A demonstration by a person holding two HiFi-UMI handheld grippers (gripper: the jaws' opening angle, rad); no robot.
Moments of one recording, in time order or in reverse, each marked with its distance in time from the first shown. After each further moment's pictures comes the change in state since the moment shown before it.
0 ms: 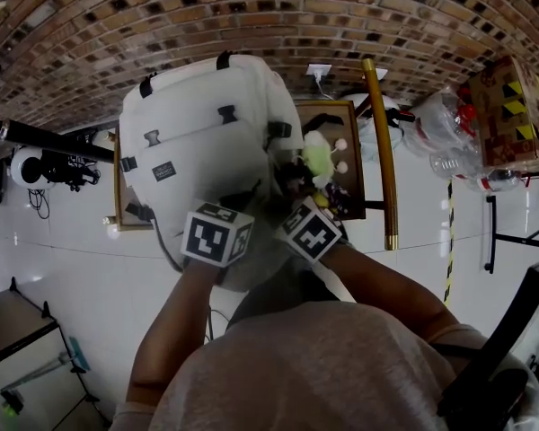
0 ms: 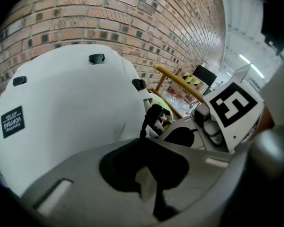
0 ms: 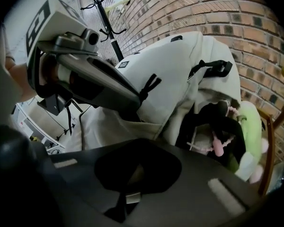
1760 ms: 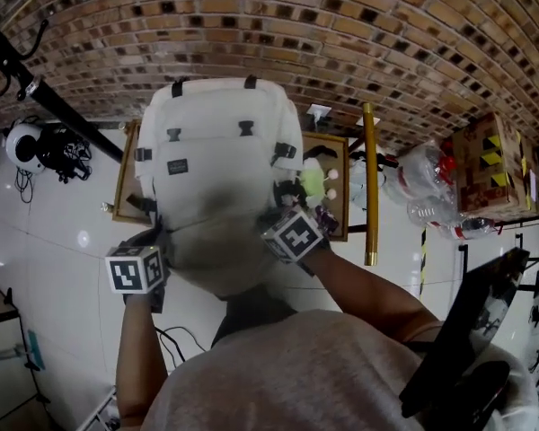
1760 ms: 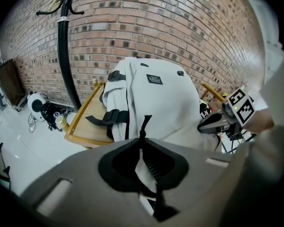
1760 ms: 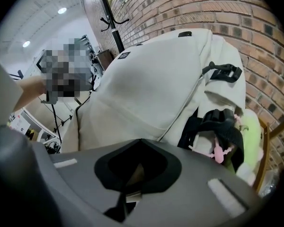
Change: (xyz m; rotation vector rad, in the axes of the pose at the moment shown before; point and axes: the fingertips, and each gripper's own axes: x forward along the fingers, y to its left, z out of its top) left arm -0.130 0.132 -0.138 -0.371 -0.156 0.347; right arm 0.014 0.014 0.012 -0.039 0.057 -0.012
